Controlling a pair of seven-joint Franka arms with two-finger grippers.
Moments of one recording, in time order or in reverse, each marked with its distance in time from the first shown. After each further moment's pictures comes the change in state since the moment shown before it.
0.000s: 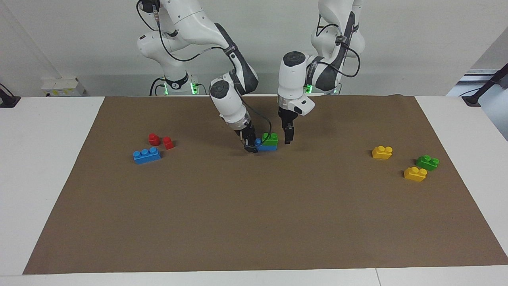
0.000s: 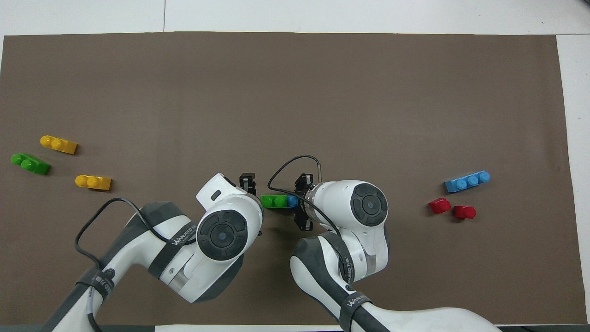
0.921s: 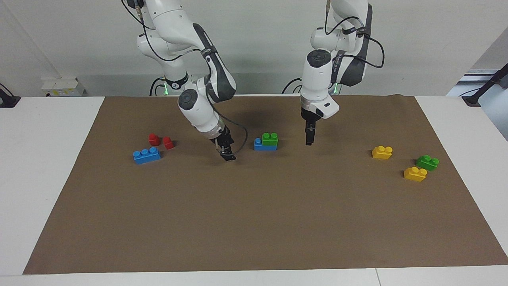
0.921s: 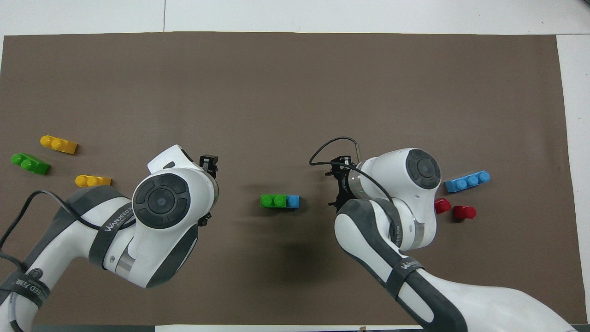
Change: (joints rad) left arm 0.157 -0.022 0.005 0.058 0.000 -0.150 0.441; right arm -0.272 -0.098 -0.007 0.032 -0.005 -0.318 -0.475
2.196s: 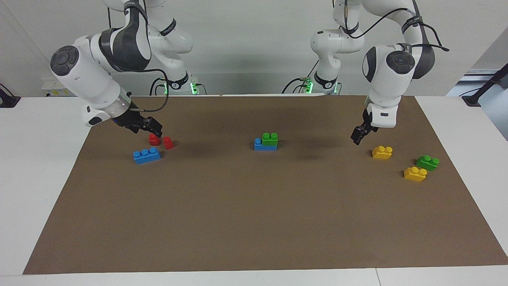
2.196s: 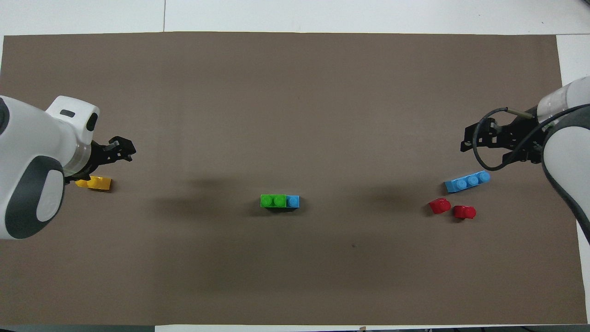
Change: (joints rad) left arm 0.385 0.025 0.006 0.210 -0.029 -0.258 1.368; right arm -0.389 -0.132 -0.006 0.403 -0.364 -0.656 -1.165
